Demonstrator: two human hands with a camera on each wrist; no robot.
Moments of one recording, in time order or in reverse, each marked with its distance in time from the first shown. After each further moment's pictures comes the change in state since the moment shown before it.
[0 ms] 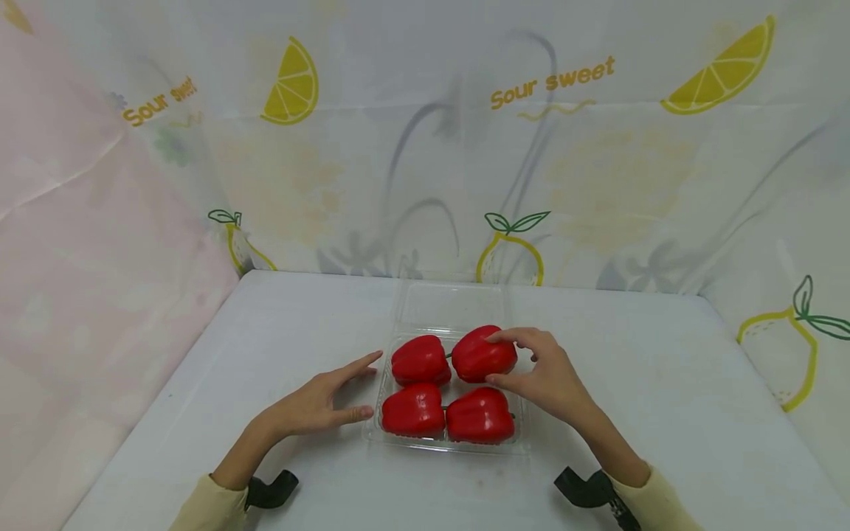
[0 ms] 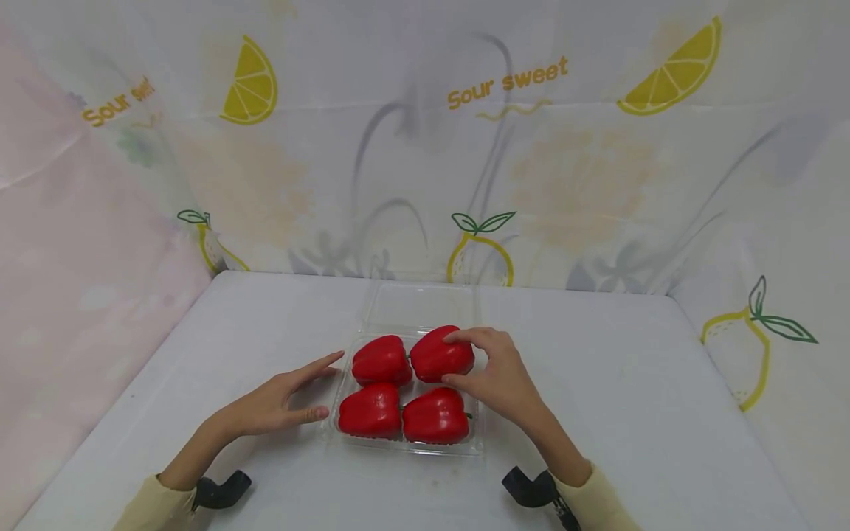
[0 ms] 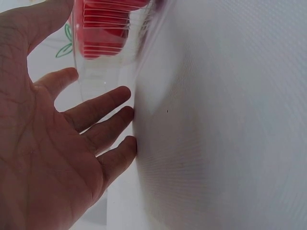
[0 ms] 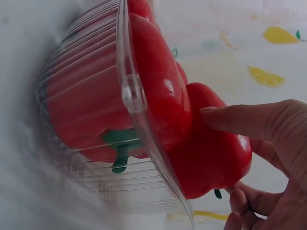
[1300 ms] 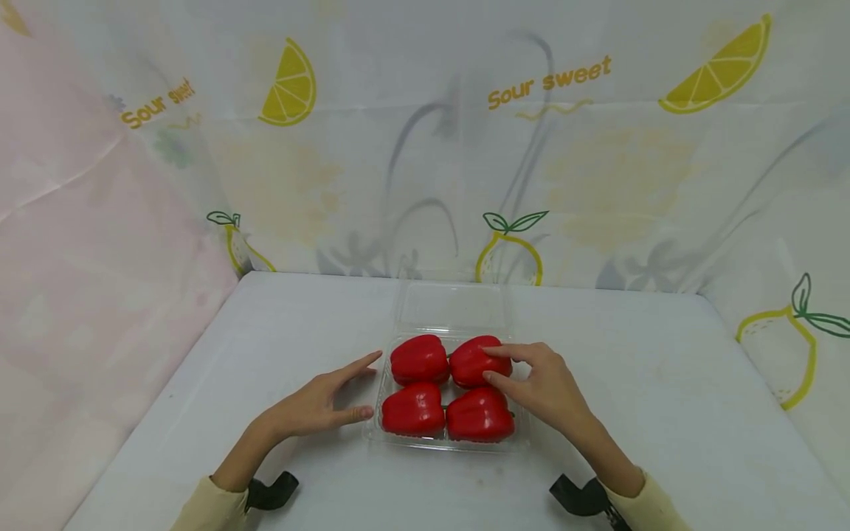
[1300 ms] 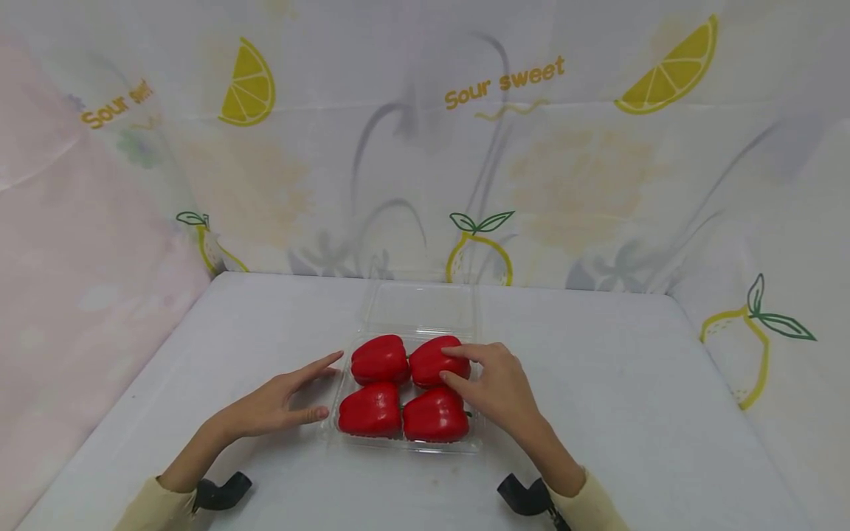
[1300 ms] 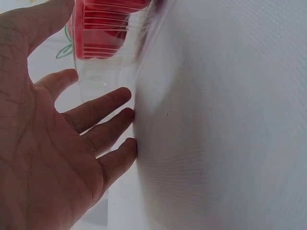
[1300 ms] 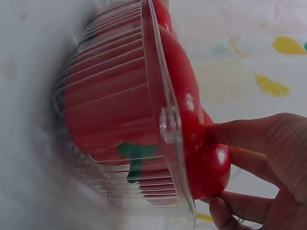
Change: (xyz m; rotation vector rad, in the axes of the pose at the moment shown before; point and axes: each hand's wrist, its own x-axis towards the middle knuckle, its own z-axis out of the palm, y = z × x) left_hand 0.000 0.002 0.001 -0.003 0.002 -0.033; right_hand -0.008 -0.005 0.009 -0.136 0.005 0.084
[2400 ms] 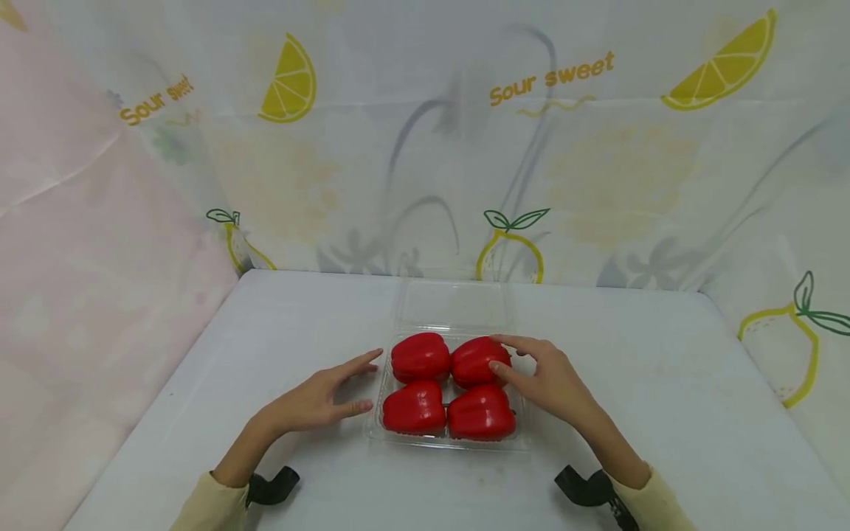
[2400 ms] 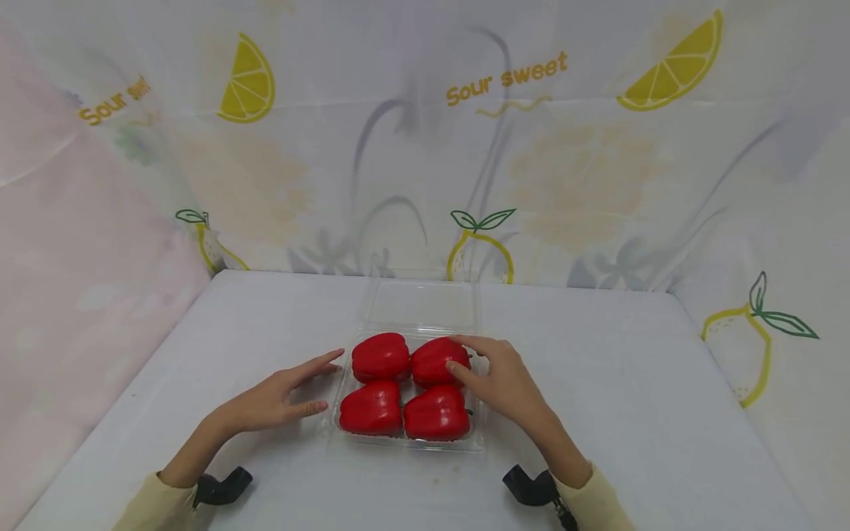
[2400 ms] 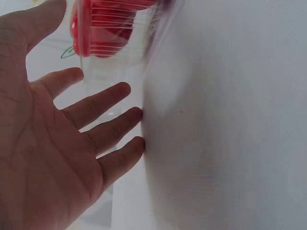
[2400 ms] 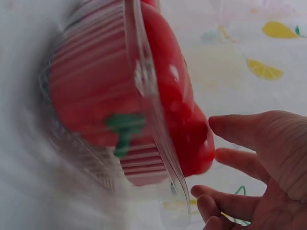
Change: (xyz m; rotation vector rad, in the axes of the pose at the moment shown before) left_hand 0.002 -0.002 -0.006 -0.013 0.001 0.033; right_hand 0.007 0.015 -0.006 0.044 -0.089 -0.027
